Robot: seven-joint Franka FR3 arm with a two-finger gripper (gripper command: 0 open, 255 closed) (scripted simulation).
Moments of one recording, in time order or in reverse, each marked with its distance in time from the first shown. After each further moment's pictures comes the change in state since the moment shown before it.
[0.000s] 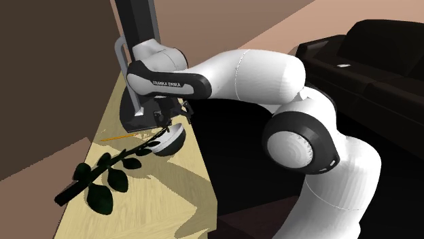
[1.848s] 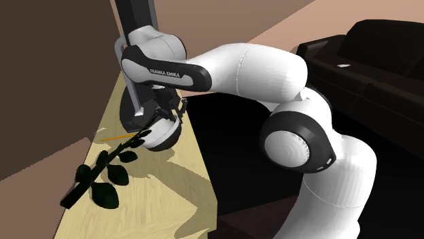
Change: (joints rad) arm 0.015 0.022 0.005 0.121 -0.007 -0.107 -0.008
